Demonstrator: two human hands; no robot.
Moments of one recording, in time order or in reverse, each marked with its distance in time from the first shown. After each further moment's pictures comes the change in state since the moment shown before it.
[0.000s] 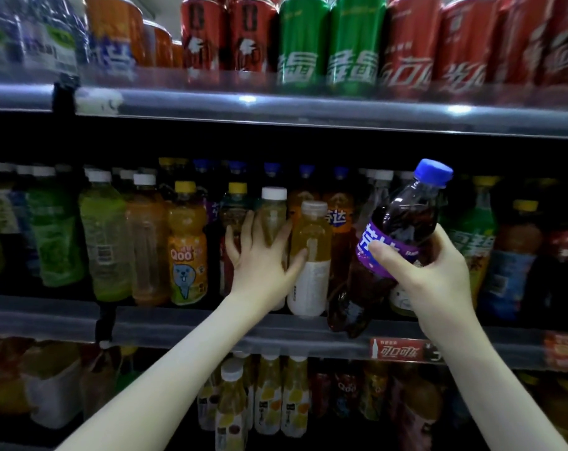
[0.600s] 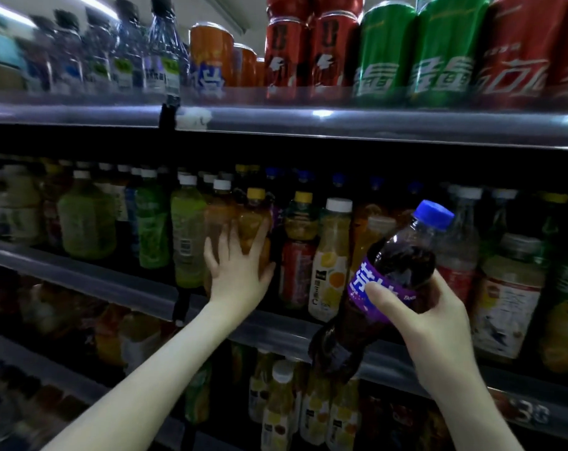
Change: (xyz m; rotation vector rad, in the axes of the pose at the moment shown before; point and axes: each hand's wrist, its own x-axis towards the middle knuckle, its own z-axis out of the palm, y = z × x) left_hand -0.029 -0.100 -0.035 0.302 0.037 -0.231; right_hand -0.019 0.001 0.054 0.204 -0.248 0.084
